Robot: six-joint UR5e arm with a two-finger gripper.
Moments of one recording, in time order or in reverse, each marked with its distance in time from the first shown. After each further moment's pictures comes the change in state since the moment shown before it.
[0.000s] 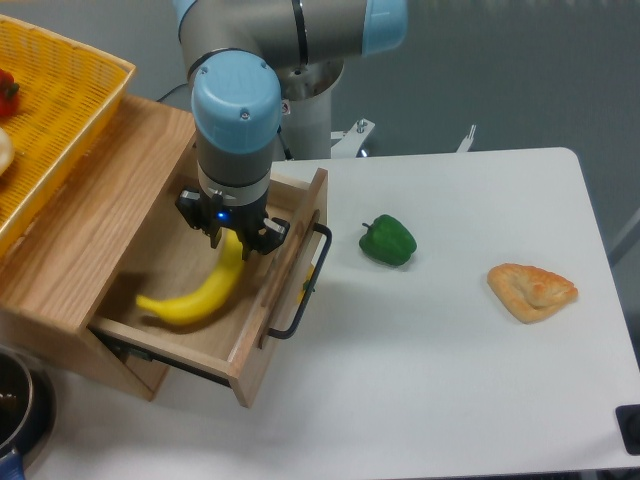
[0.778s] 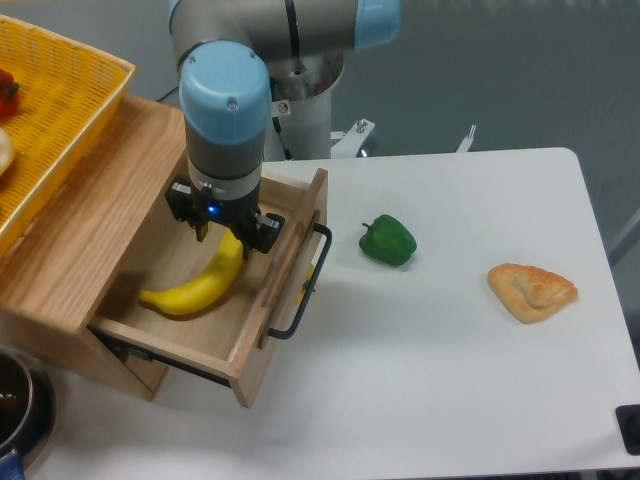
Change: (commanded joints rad) arm 0.002 0.026 0.049 0.003 -0.002 0.012
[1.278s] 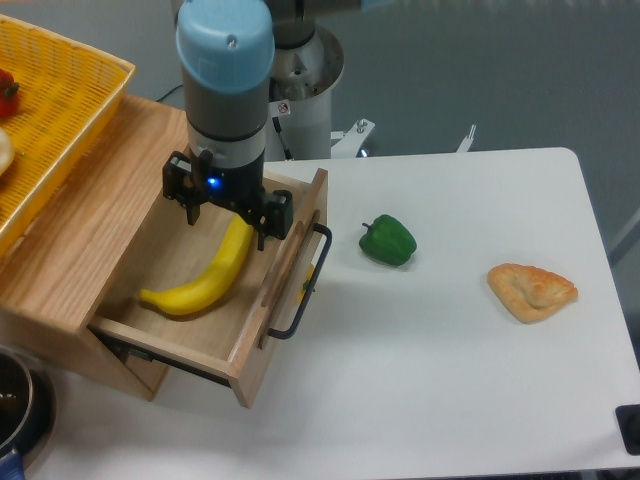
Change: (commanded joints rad) arm 0.060 0.026 0.032 0.070 0.000 0.005
